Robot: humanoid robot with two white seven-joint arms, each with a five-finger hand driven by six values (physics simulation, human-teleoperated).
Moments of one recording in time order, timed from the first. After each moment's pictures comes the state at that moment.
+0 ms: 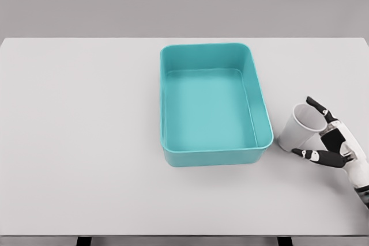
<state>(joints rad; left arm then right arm) 0.03 0.00 -0.17 -0.12 0.03 0.02 -0.05 0.16 -0.57 0.10 -1.37 -0.71 -0.58 0.53</state>
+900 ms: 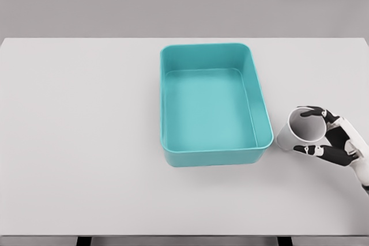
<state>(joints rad) 0.03 0.00 -0.17 -0.12 0.03 0.02 -0.05 0.18 -0.58 0.03 -1.45 -0.64 -0.60 0.58</state>
